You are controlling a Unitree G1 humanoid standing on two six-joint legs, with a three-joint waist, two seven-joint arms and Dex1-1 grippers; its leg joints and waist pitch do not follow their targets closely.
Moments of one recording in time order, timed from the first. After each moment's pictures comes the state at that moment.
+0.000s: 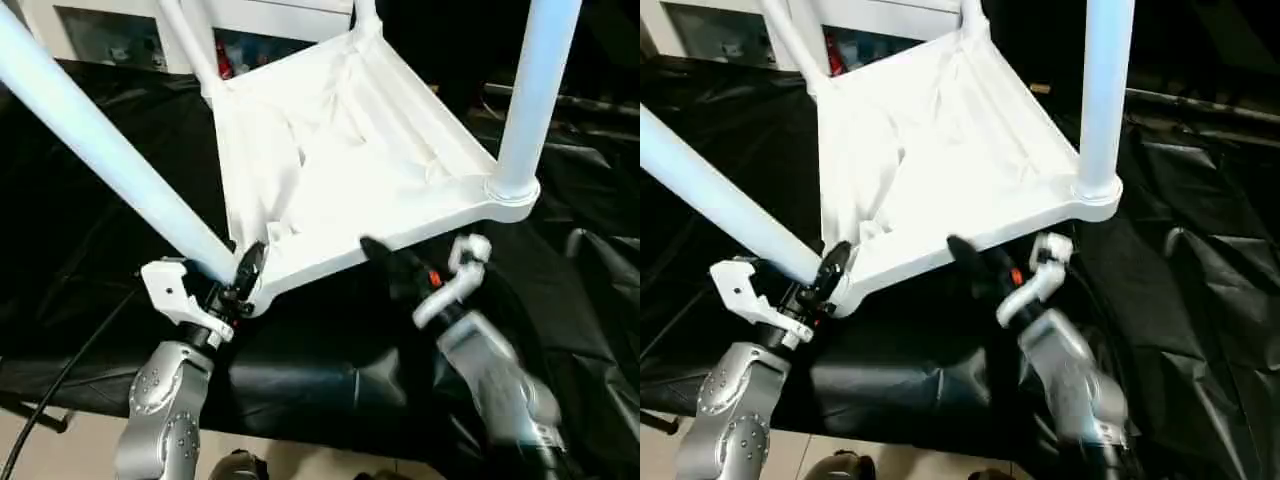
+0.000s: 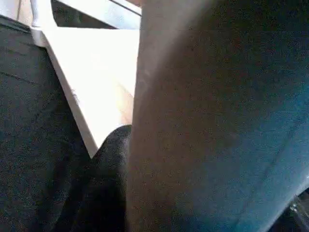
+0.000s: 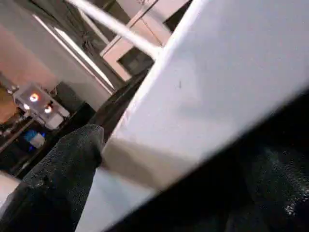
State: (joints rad) left arm 0.01 -0.02 0.09 -0.08 -0.37 0.04 -0.40; right arm -0.25 0.01 -0.14 0.15 0.70 0.41 0.47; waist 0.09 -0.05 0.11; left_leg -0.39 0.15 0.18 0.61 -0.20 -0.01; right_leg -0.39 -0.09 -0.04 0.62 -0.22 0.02
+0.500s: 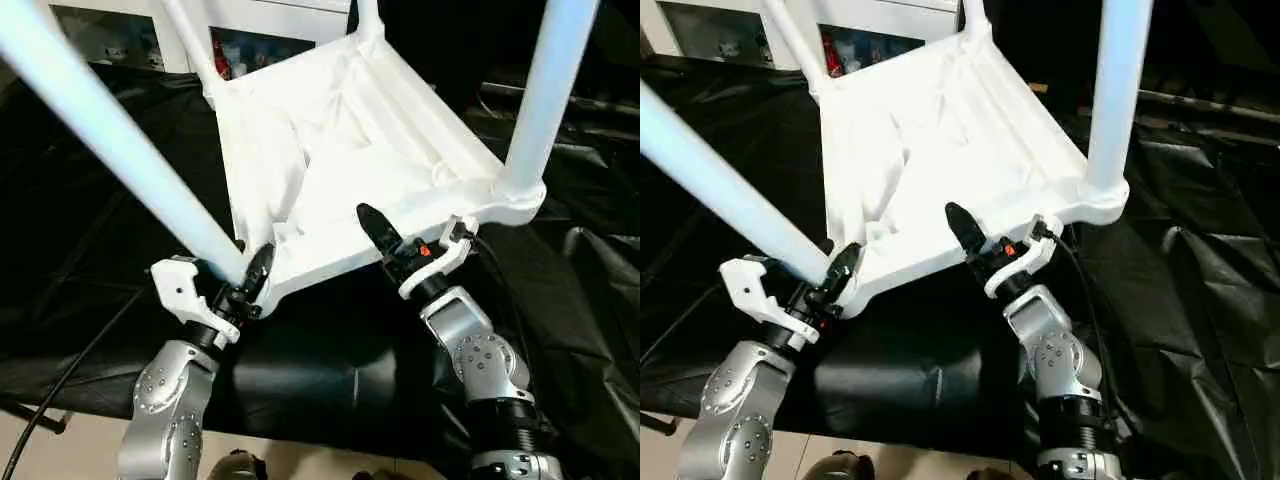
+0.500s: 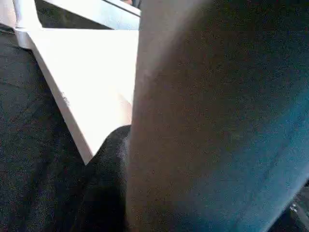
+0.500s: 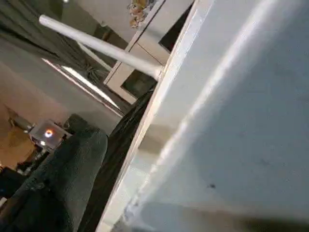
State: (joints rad) left arm 0.01 -0.01 0.06 -0.09 -0.32 0.04 -0.41; right arm -0.37 0.09 -0.22 0.30 0.75 0.40 0.46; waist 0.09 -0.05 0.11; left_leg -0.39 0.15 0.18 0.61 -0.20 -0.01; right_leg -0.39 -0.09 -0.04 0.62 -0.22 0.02
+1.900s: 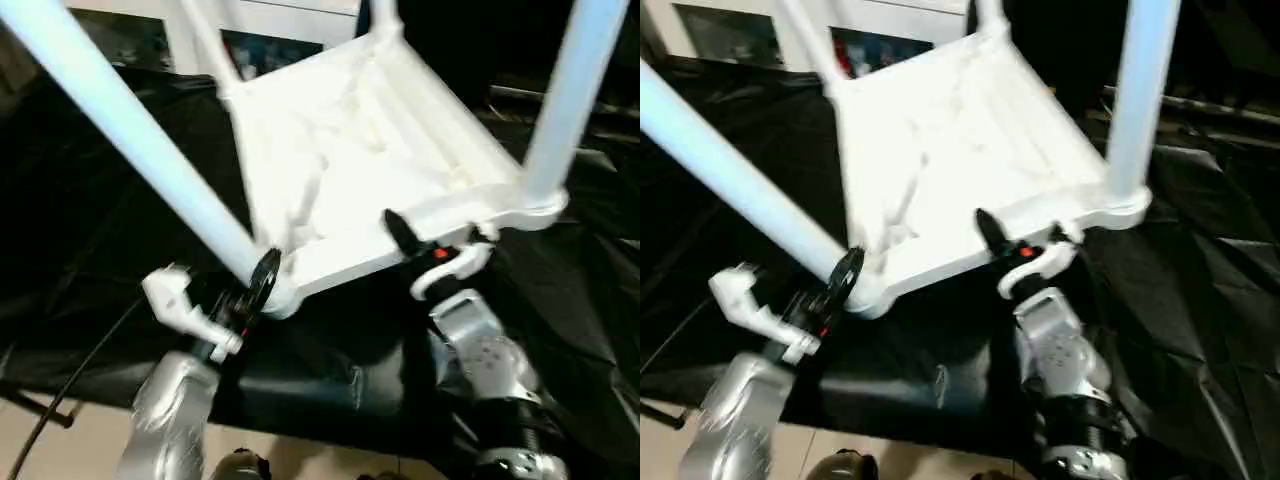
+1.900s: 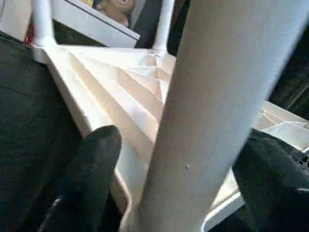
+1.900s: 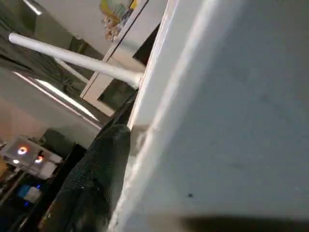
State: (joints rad) left arm 0.11 -0.01 0.07 -0.17 -0.46 0.03 -0.48; right arm -0.35 0.05 -0.29 0.27 0.75 0.37 0.35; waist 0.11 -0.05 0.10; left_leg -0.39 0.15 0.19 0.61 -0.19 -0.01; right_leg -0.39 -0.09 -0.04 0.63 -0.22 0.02
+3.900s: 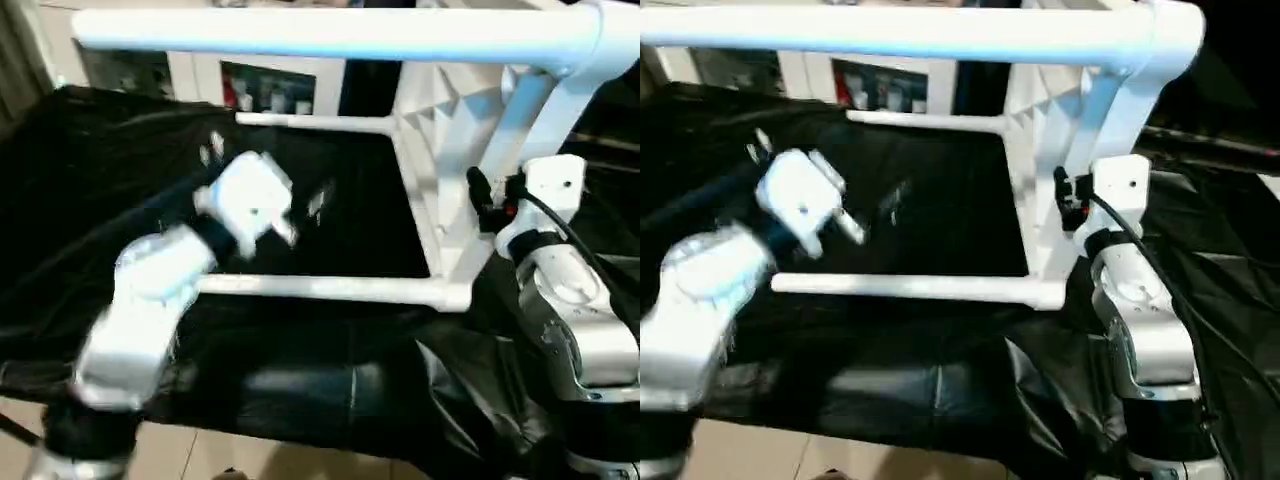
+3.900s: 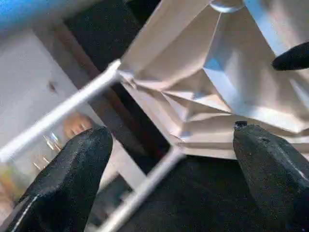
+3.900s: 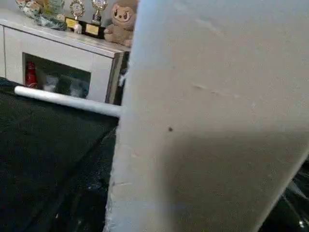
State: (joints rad) left arm -0.43 0.40 -0.15 -0.32 0.14 0.12 -0.47; right arm -0.35 -0.32 -0.05 -0.10 0.14 0.37 0.03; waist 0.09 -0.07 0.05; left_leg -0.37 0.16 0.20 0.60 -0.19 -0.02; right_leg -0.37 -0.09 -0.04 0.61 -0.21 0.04
